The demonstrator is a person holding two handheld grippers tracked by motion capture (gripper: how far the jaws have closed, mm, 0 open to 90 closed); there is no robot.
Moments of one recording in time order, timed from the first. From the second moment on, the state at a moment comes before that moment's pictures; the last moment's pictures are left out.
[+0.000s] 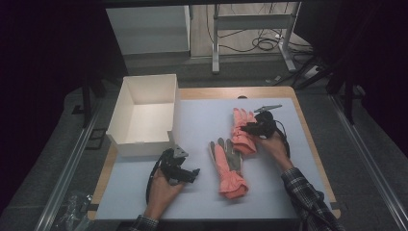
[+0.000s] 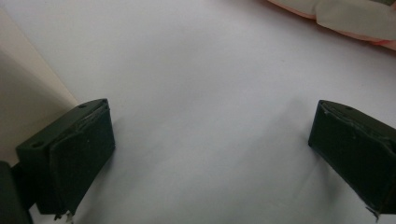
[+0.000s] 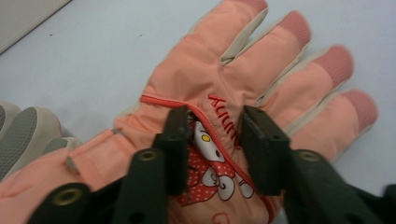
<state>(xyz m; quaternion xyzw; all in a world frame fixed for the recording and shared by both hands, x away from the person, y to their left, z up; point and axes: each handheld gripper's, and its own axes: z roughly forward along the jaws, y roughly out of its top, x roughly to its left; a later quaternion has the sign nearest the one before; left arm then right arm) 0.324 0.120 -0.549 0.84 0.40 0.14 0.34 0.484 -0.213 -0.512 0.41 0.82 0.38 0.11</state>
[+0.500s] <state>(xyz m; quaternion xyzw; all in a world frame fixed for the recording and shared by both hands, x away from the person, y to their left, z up) 0.324 0.120 -0.549 0.84 0.40 0.14 0.34 0.469 -0.218 -0.486 0.40 0.82 0.38 0.14</state>
